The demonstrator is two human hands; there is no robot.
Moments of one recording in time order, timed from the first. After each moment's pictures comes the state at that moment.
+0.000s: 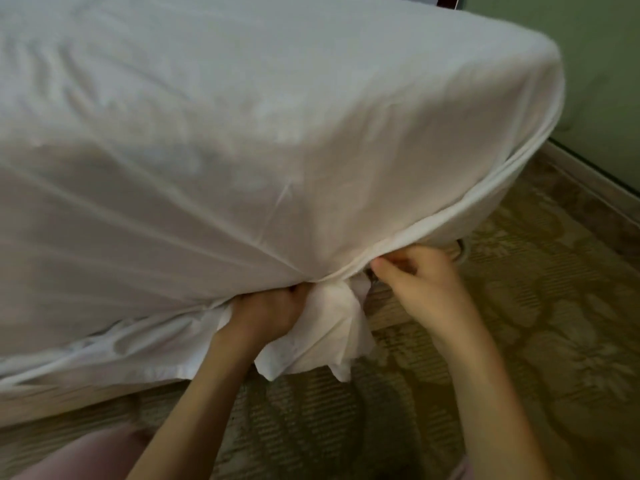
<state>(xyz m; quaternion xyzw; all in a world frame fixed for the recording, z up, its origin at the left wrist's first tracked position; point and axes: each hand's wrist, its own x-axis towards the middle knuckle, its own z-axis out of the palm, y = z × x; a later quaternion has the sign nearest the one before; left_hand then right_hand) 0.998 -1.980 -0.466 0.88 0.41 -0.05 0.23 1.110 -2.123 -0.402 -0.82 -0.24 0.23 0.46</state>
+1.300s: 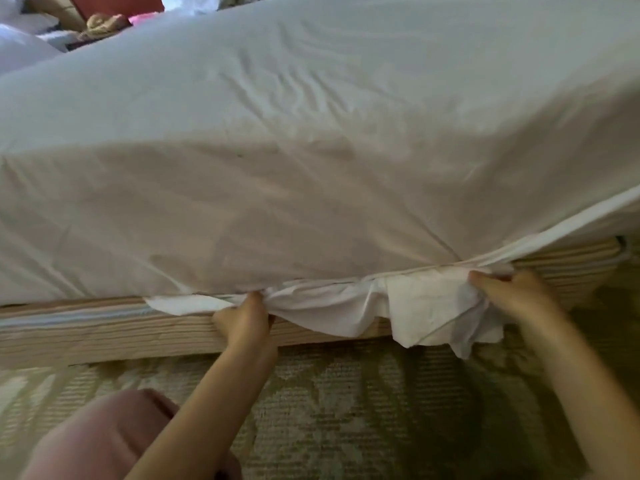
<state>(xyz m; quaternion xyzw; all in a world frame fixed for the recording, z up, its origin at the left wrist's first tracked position) 0.817 -1.934 -0.465 0.22 0.63 0.46 0.59 1.056 -2.083 -0.432 -0.88 -0.10 0.29 0.37</state>
